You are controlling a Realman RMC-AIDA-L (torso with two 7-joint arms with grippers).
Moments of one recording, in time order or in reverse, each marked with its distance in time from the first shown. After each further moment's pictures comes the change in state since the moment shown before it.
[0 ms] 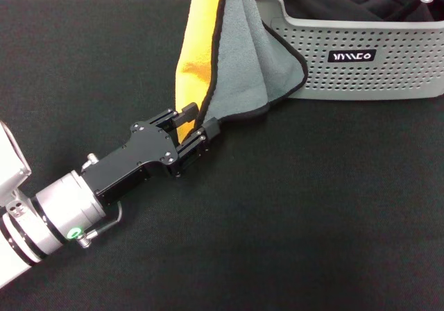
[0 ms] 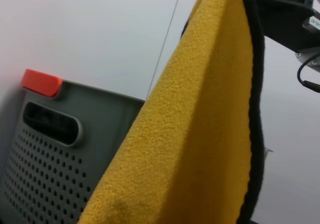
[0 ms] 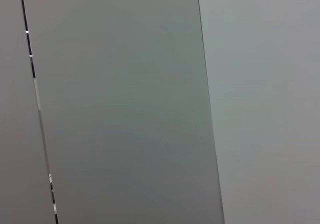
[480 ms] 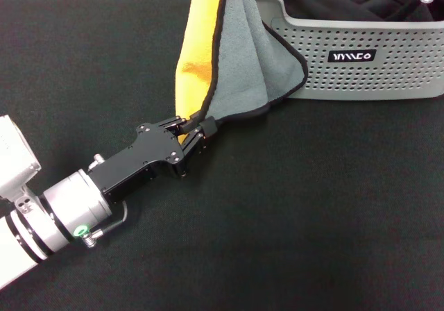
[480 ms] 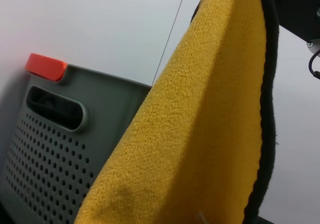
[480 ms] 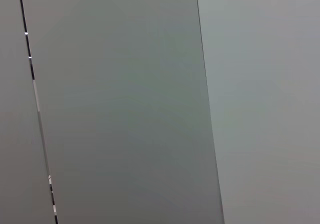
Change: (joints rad) left arm -0.025 0.001 0.004 -0.029 -0.002 -0.031 -0.011; right arm -0.001 0.000 0.000 0.003 0.004 0.000 0.000
